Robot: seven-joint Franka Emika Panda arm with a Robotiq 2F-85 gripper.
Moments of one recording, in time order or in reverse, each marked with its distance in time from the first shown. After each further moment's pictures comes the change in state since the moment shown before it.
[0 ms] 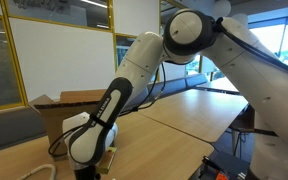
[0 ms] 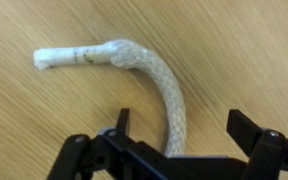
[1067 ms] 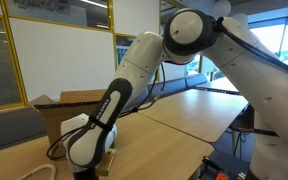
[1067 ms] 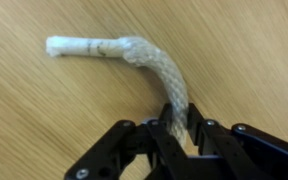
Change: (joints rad) arm 0.017 0.000 -0.004 -0.004 0.000 0.000 0.000
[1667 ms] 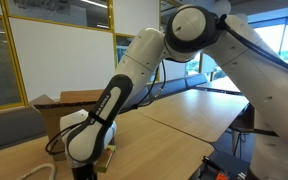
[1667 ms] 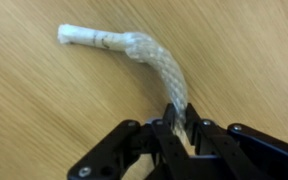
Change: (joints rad) arm -0.001 -0.030 -0.001 -0.002 0.000 0.000 0.020
